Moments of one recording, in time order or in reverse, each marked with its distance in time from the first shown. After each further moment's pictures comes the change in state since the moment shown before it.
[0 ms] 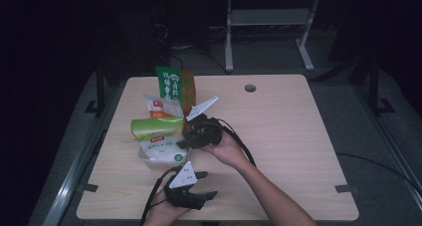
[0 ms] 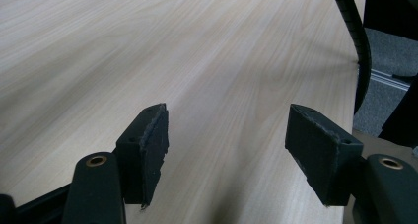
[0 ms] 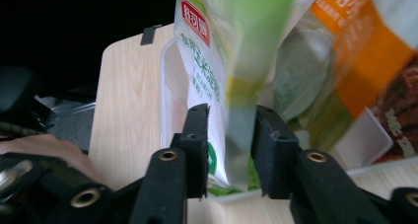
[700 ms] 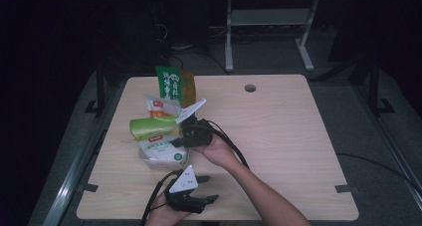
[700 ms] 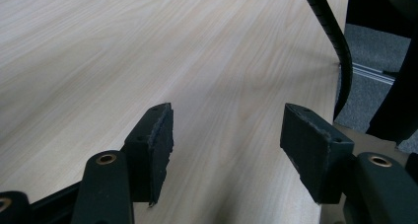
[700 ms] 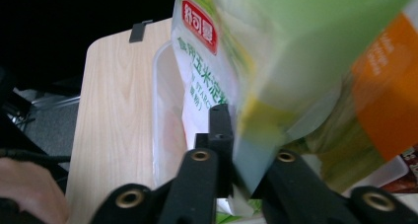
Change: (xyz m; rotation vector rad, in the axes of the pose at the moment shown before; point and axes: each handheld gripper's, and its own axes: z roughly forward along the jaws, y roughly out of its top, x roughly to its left) left arm -0.009 0.000 -0.003 -0.001 -0.027 0.019; right arm 0.009 0.012 0.024 0.039 -0.053 -0.055
